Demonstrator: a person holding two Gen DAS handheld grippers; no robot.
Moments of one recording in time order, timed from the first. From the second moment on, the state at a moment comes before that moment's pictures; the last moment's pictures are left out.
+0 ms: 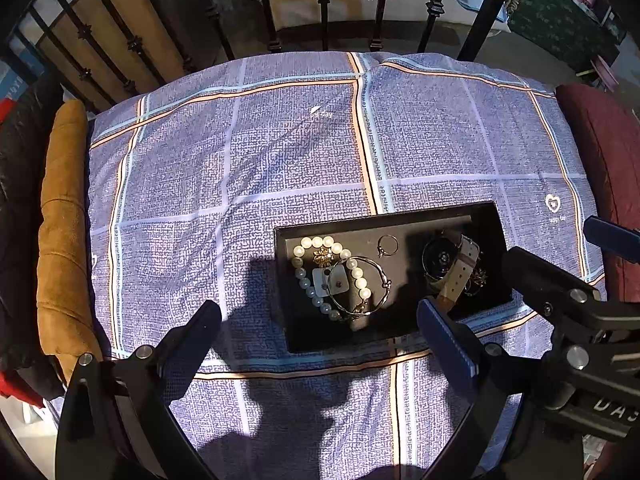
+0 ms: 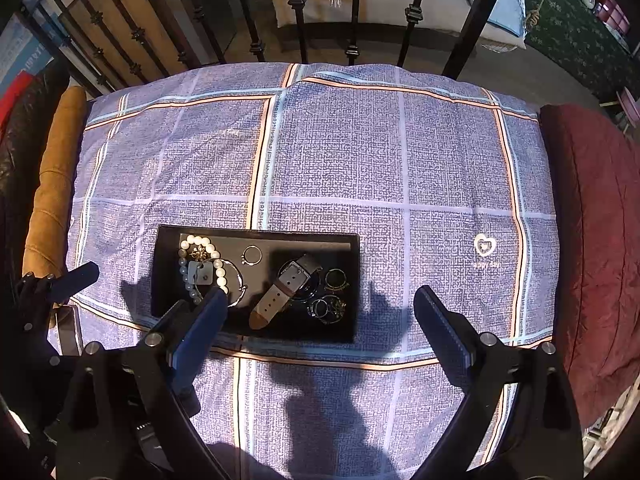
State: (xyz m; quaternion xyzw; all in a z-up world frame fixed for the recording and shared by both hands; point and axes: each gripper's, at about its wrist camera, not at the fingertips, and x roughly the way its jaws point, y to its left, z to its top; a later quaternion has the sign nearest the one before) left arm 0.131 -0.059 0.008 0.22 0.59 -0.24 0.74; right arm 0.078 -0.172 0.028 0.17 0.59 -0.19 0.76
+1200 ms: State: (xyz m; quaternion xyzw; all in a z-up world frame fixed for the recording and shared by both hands) left arm 0.116 -0.066 0.019 0.22 0.57 -0.27 0.74; right arm 0.078 -0.168 0.028 0.17 0.60 -0.18 0.76
